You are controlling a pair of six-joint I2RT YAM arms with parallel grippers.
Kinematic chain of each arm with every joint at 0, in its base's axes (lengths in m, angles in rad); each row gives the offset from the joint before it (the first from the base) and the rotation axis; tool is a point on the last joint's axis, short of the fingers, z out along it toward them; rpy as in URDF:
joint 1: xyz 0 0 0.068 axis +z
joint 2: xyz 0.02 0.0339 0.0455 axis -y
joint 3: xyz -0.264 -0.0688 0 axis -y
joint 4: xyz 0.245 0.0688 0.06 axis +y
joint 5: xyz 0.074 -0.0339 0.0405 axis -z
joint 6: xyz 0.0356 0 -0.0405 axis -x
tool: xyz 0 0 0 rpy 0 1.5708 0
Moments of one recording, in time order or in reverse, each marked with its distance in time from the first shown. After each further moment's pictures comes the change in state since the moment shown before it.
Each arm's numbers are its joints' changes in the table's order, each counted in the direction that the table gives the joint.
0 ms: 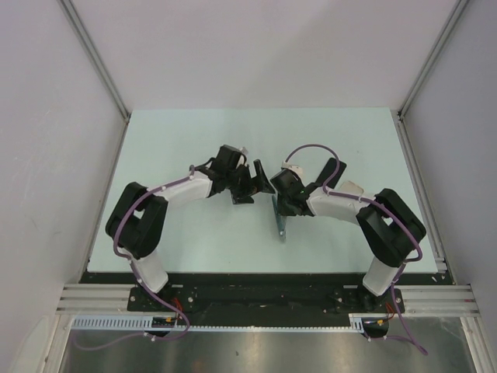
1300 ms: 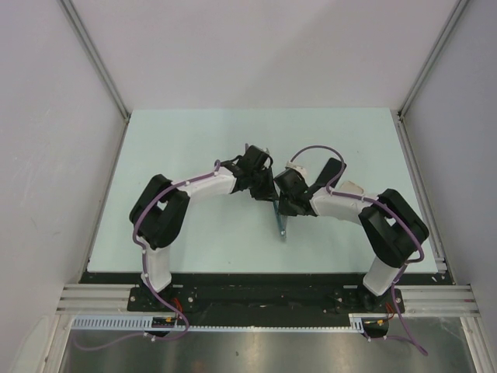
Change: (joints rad) left arm -0.142 -0.181 0.263 0.169 -0.209 -0.103; right arm -0.038 0.026 -0.023 -0.026 -0.025 -0.046
